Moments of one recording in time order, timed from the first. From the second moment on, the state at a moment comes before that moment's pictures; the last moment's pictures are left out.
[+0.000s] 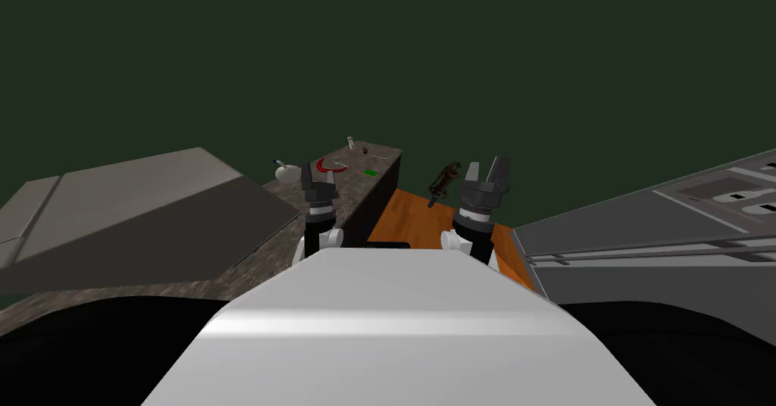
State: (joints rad) left arm 0.47 -0.01 -0.03 -2.22 -0.05 -0.51 0.14; right arm 0.51 0.03 0.00 -2.39 0.10 -0.58 0.04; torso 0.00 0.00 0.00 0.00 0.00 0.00
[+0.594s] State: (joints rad) left arm 0.53 0.15 -0.05 -2.22 0.02 -0.56 0.14; right arm 0.51 0.03 0.00 -2.39 0.10 -0.58 0.04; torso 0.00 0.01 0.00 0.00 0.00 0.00
